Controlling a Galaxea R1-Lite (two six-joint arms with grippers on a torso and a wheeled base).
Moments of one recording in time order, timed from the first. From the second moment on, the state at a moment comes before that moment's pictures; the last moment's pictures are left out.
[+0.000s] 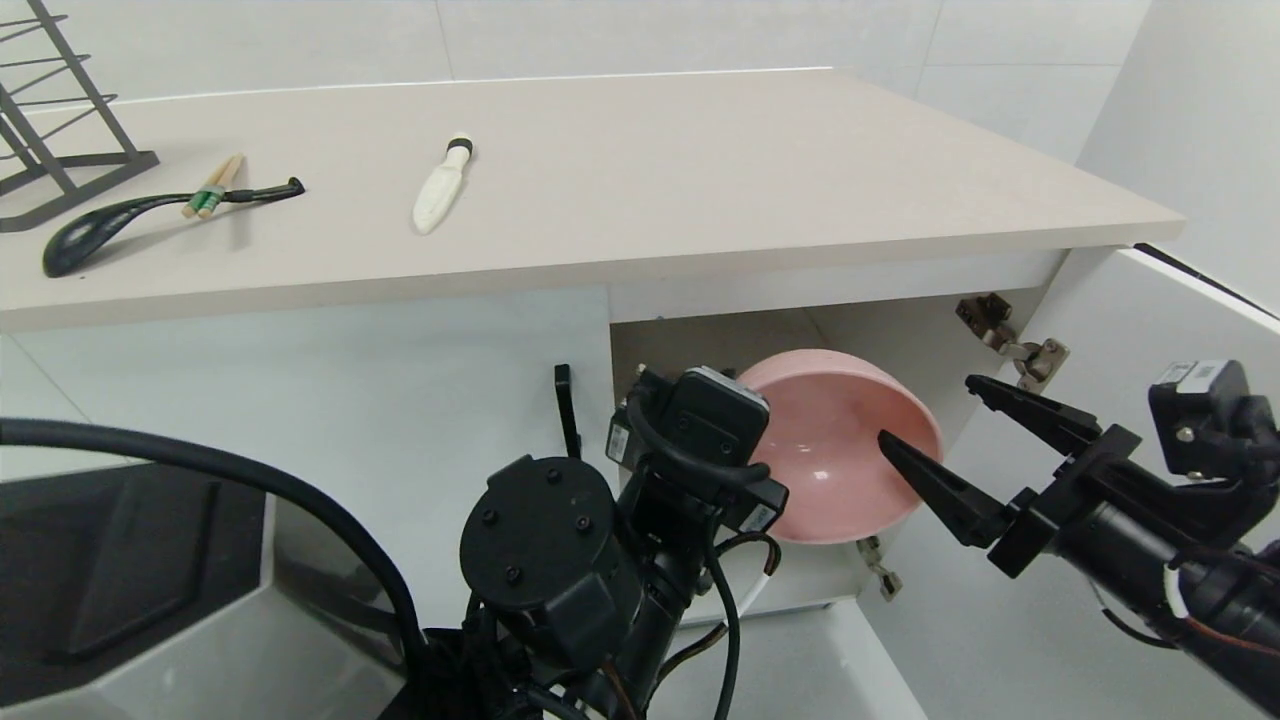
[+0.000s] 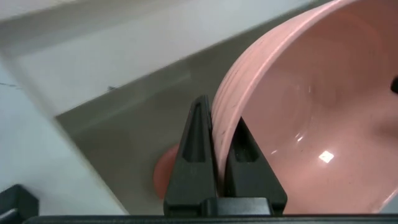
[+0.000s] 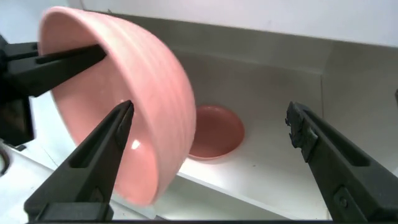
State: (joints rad) left arm -1.04 2.06 -0.75 -1.57 0.48 0.42; right arm 0.51 1.60 -0.11 -1.57 0.07 -0.05
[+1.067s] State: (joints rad) left arm -1.07 2.07 -0.82 -1.57 0.43 0.41; right arm 0.55 1.62 -0.13 -1.57 0.07 -0.05
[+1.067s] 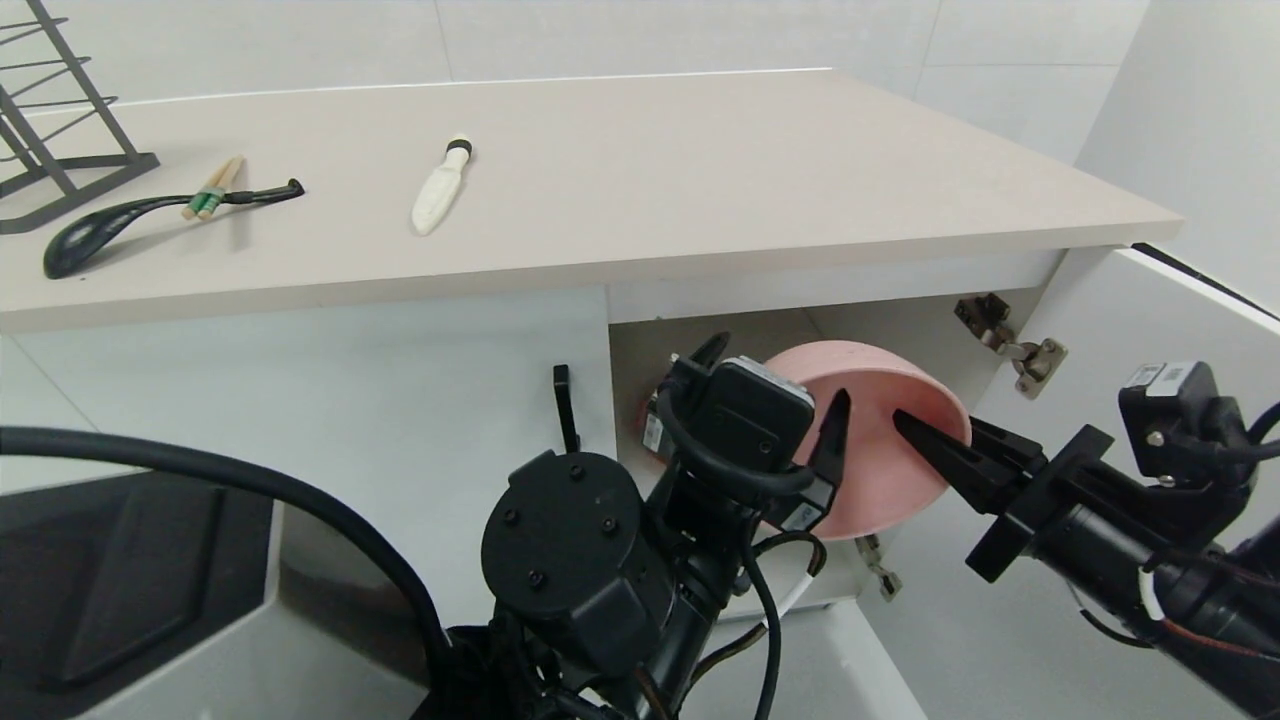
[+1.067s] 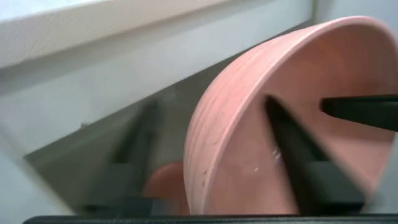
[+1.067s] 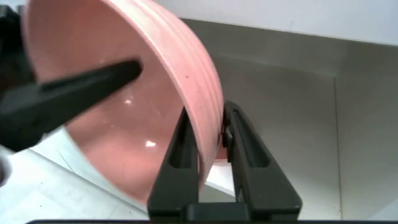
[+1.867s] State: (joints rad) left arm -0.82 1.81 -0.45 -1.57 -0.43 0.20; right arm 0.51 1.64 -0.13 -1.57 0.07 -0.05
